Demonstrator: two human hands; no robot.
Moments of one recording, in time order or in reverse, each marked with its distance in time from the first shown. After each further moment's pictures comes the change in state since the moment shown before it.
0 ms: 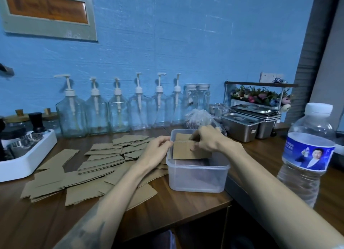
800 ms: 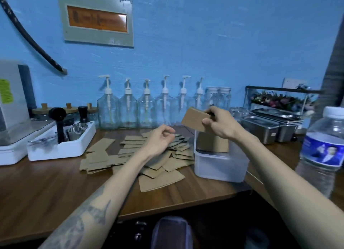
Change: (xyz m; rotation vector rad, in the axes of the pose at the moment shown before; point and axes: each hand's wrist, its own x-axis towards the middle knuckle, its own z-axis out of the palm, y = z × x) left_hand -0.046 0.013 -0.076 0.128 0.092 0.028; right_hand -0.033 -0.071 -0.039 0.329 0.257 -0.104
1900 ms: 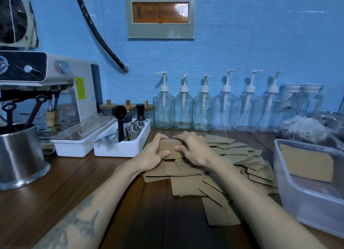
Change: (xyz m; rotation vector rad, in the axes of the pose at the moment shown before) left_hand -0.032 -0.126 -0.158 0.251 0.024 -0.123; right_hand 0.062 -0.133 0.230 -0.002 -0.295 -0.481
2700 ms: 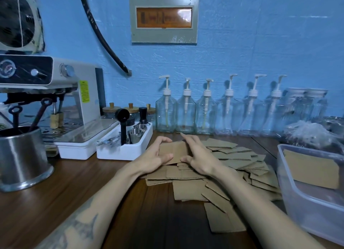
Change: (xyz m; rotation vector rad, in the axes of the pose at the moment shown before) left_hand -0.005 0.010 -0.003 -0.246 -0.036 -0.063; right_hand -0.012 0.008 0.005 0.268 -0.039 0.102
